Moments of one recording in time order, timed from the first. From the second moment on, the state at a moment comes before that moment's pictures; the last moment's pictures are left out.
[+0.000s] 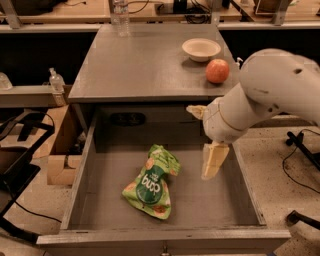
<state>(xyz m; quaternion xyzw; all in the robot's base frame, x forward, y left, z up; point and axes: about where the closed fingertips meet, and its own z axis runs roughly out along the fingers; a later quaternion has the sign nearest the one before) 0.512 -0.110 0.806 -0.74 0.62 0.02 0.25</state>
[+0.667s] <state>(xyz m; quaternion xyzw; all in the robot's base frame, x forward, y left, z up) 0.532 -0.073 0.708 -0.78 0.58 0.05 0.22</state>
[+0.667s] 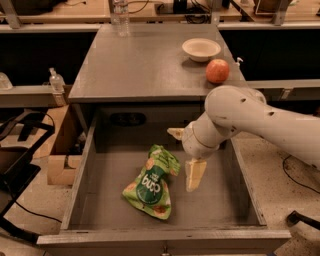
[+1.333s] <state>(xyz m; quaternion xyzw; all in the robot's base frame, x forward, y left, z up) 0.539 -0.051 0.651 -0.82 0.54 0.05 0.19</state>
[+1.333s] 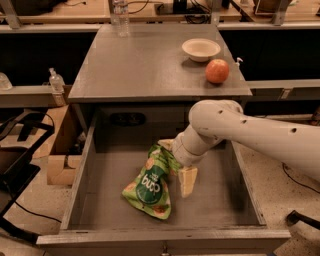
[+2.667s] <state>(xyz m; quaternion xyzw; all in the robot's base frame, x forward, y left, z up) 0.540 -0.002 0.657 -0.87 0.45 -0.03 0.19</state>
